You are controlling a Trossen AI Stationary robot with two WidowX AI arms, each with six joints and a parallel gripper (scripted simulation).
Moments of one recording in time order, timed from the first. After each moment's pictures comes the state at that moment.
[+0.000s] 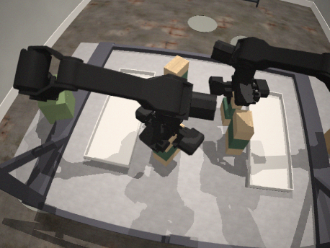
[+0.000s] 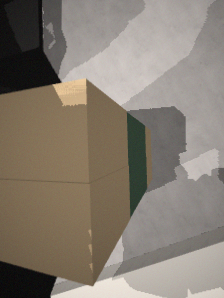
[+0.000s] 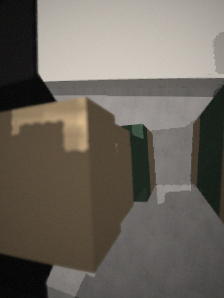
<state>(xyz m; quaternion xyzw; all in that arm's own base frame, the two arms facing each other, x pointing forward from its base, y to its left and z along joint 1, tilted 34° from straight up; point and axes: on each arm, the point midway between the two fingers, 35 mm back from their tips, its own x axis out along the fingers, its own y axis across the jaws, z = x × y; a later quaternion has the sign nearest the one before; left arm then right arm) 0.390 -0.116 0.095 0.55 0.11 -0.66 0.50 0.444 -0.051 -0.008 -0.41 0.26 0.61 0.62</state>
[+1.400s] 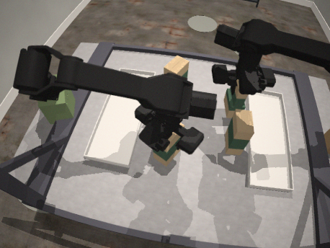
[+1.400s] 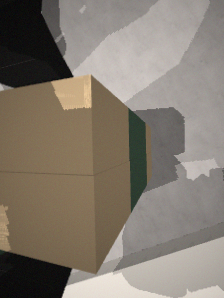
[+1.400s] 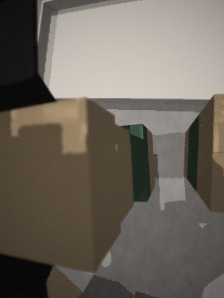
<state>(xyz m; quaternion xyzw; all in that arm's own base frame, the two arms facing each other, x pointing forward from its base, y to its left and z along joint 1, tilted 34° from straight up) 0.388 -0.114 0.095 0.54 0.11 -0.66 0.51 0.437 -0.077 0.033 -0.41 0.26 0.62 0.62</state>
